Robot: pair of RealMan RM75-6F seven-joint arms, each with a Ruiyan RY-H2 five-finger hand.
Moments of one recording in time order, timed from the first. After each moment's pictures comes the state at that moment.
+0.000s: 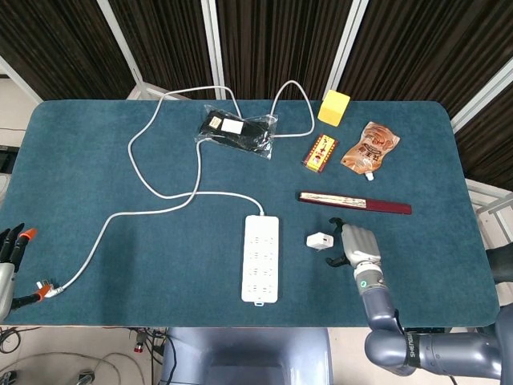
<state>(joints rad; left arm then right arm) -0.04 -1.06 -0.03 -1.77 1.44 1.50 0.20 0.84 -1.44 0.07 -1.82 -0.40 1.26 -0.39</state>
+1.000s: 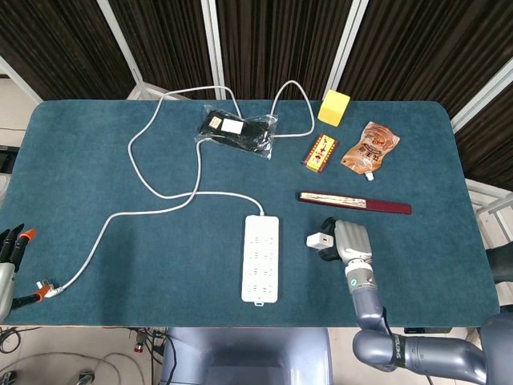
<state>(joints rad) -0.04 -1.06 -0.03 -1.78 1.42 1.49 0.22 0.75 -1.57 0.16 -1.69 -0.52 1.27 -0.47</state>
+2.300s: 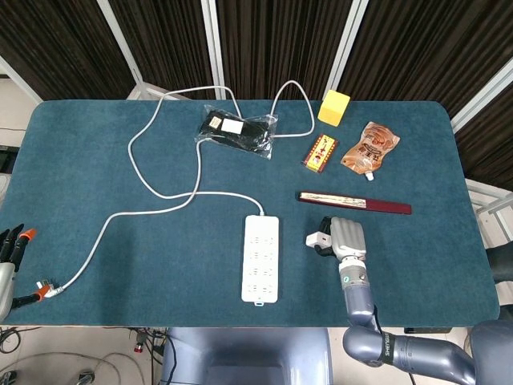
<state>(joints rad) -0.05 -1.06 -0.03 -1.78 1.41 1.49 0.22 0.70 -1.67 0.24 -1.60 -0.57 1.26 -0.55</state>
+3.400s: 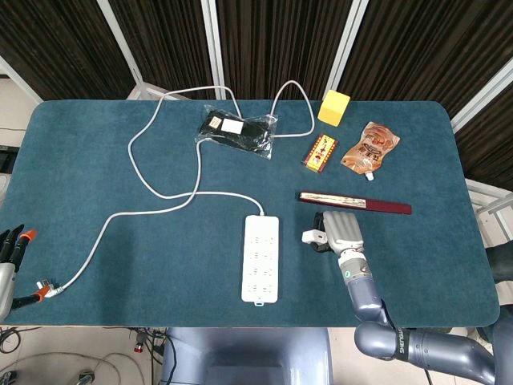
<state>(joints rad) -0.05 -1.06 -0.03 -1.79 1.41 1.49 0.23 0.73 -1.54 0.26 -1.69 -0.62 1.13 -0.63</state>
